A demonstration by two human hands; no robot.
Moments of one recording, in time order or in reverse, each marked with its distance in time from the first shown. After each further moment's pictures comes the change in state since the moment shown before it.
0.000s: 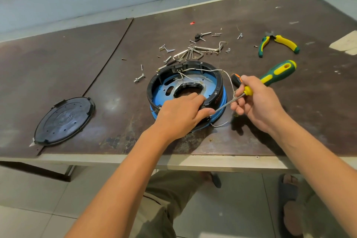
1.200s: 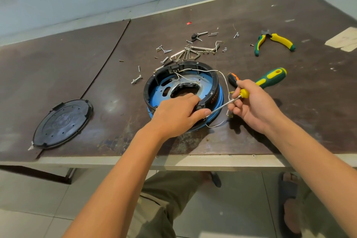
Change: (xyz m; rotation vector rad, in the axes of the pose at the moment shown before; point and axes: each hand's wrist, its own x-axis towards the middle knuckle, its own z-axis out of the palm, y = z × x) left_hand 0.003 -0.003 -0.003 -0.045 -0.084 -0.020; right_hand 0.004 0.006 -0.006 0.082 0.022 0.165
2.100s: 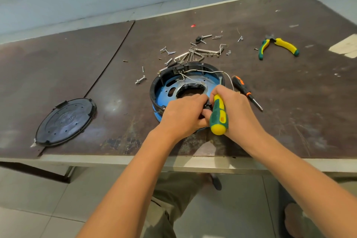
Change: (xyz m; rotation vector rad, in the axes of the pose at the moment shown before) left_hand 0.002 0.010 0.006 0.028 0.087 -0.023; right_hand -0.053 0.008 0.045 -1.022 -0.150 -0.742
